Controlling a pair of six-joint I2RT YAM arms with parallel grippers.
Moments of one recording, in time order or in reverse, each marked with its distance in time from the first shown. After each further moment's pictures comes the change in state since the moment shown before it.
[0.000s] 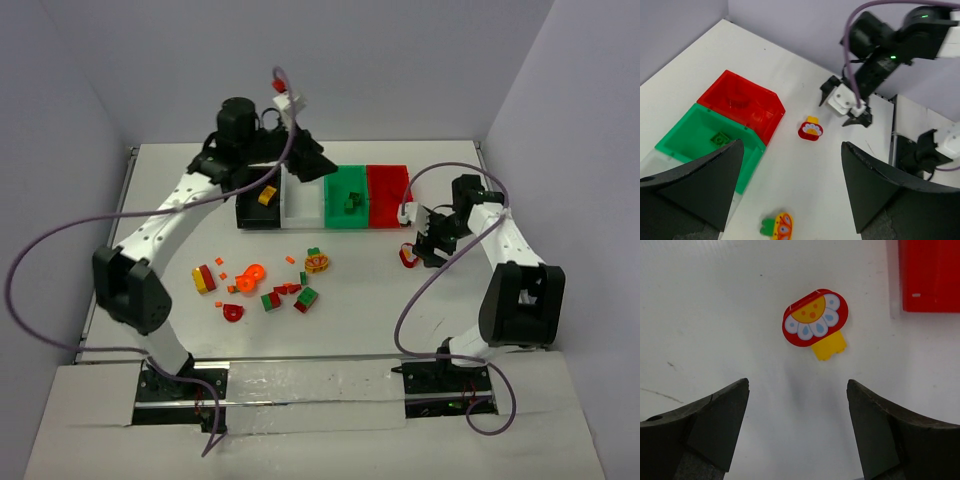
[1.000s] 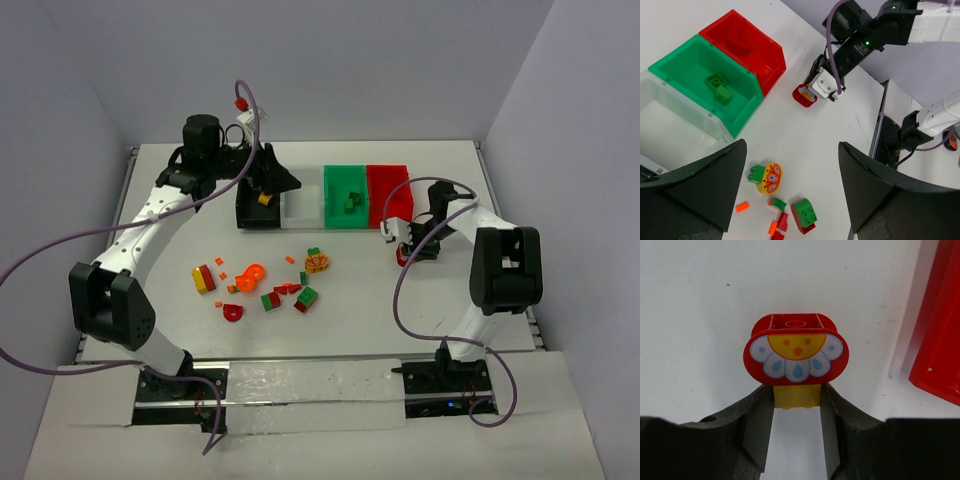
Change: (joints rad) left arm 0.185 -0.158 -0.235 -0.091 0.136 -0.042; right arm 0.085 0.241 -0.031 0.202 0.065 -0.231
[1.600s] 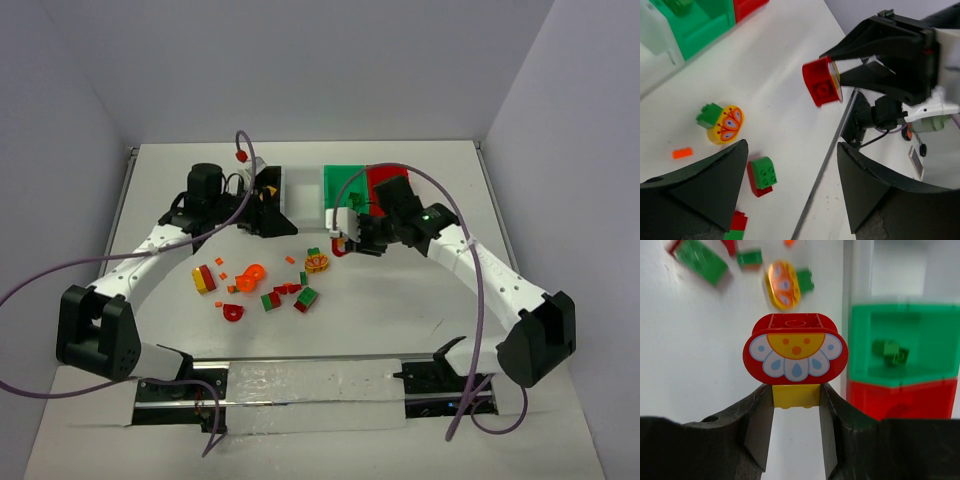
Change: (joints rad) left arm -0.010 -0.180 -0.409 0.091 -0.004 -0.161; right arm 0.455 -0.421 0.028 0.059 -0.057 0.530
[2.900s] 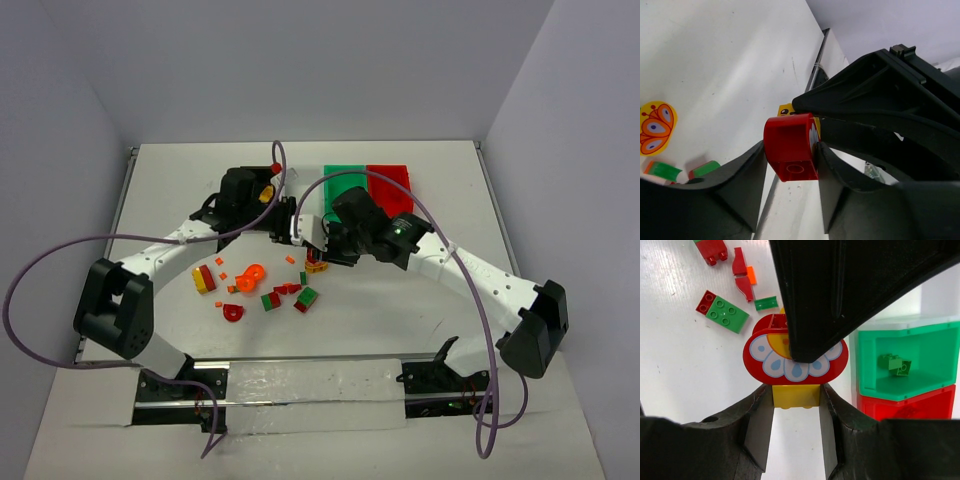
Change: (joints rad) left arm -0.156 0.141 0.014 0.089 0.087 -0.175; right arm 0.383 0.053 0.137 0.027 0.302 0.361
